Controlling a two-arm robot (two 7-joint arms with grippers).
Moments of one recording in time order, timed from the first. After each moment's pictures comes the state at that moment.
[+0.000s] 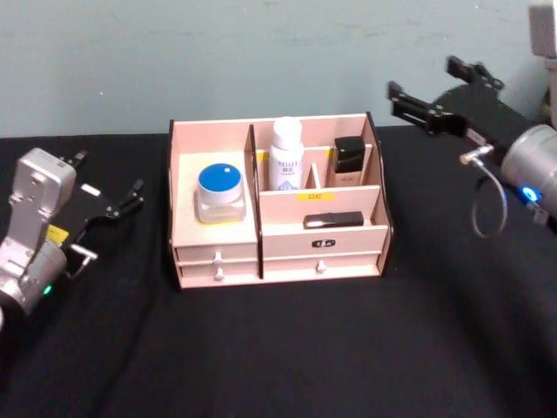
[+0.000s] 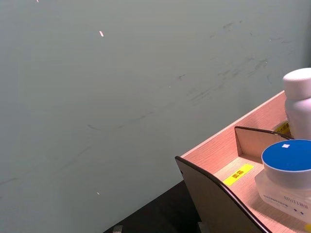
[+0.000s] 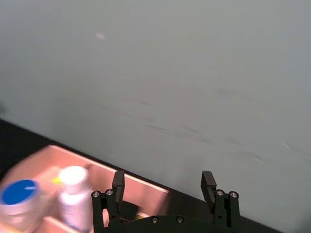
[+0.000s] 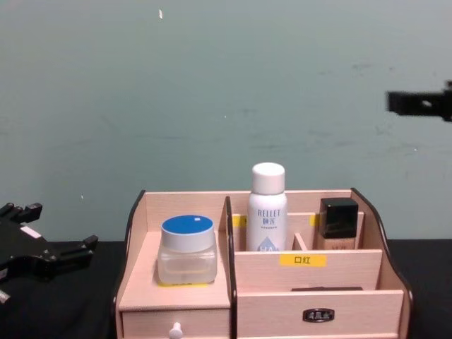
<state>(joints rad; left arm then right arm) -0.20 0.60 0.45 -1.41 -0.25 -0.12 0.03 0.17 0.39 -0.16 -1.85 0.29 0.39 0.21</state>
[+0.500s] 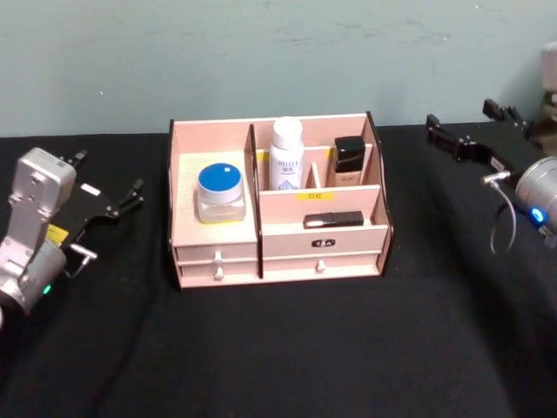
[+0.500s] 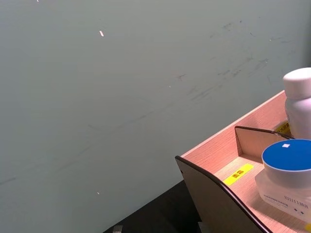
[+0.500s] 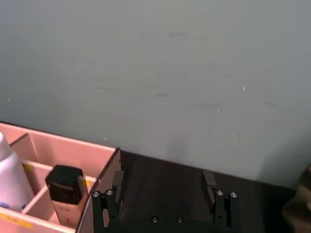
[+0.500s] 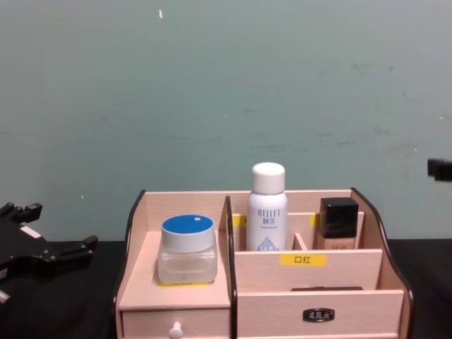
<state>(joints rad) -0.20 0.60 0.45 -1.41 -0.25 -0.12 0.03 0.17 0.34 -0.10 -1.67 0.25 0.36 0.16</state>
